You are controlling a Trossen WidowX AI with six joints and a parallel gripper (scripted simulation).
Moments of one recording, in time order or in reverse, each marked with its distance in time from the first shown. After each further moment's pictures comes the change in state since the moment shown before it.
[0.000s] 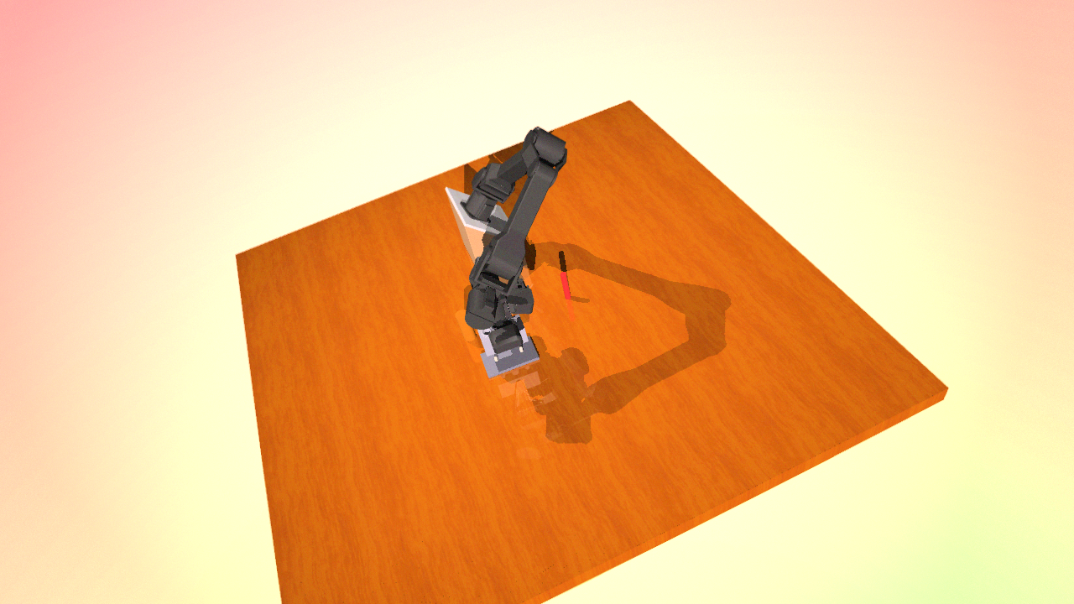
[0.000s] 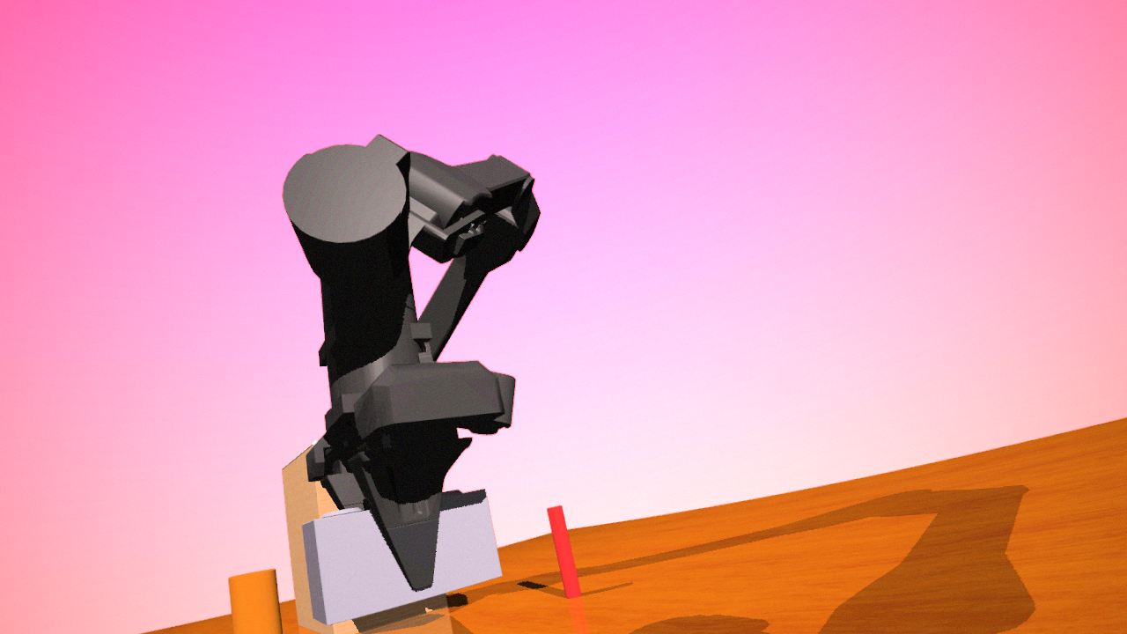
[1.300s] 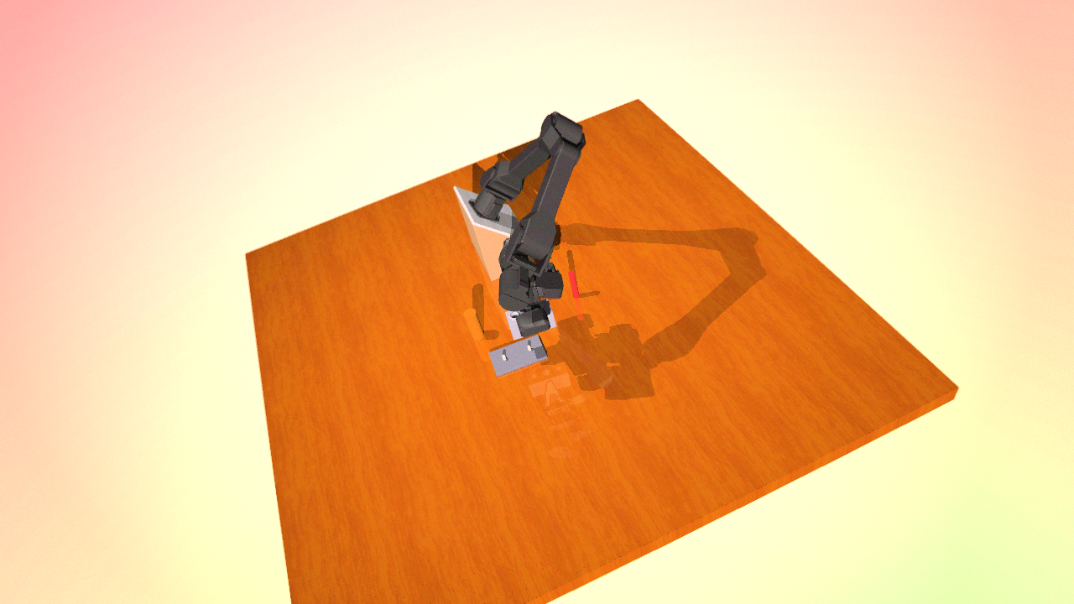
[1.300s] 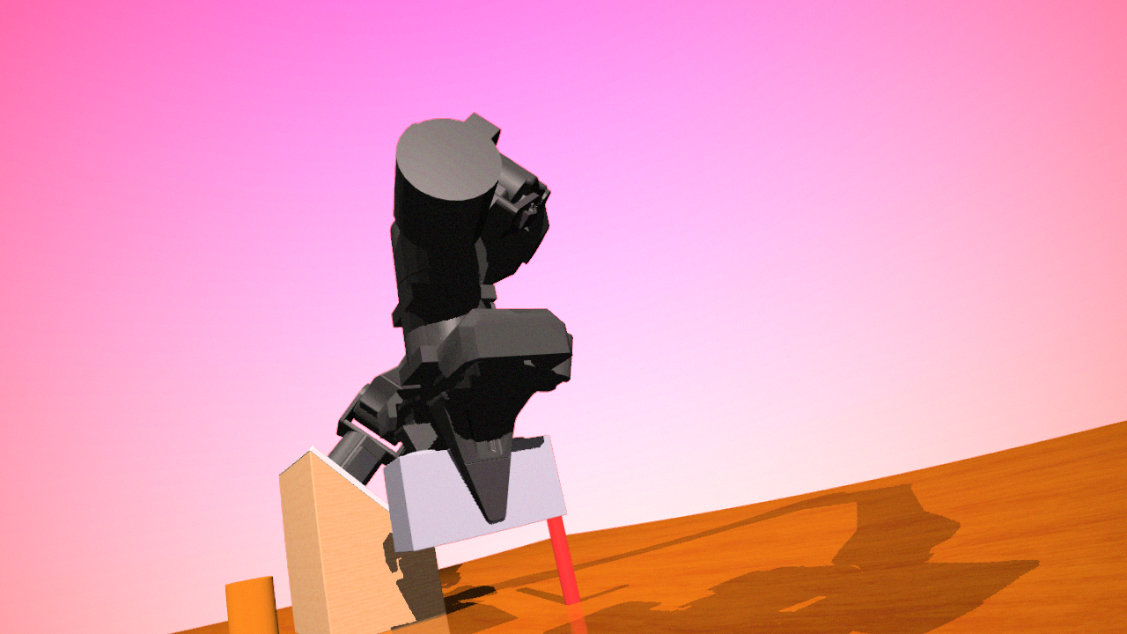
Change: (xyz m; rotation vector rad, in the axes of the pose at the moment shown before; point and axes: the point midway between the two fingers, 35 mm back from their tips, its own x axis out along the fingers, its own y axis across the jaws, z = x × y) arm -0.028 -0.006 0.049 0.061 0.001 -0.001
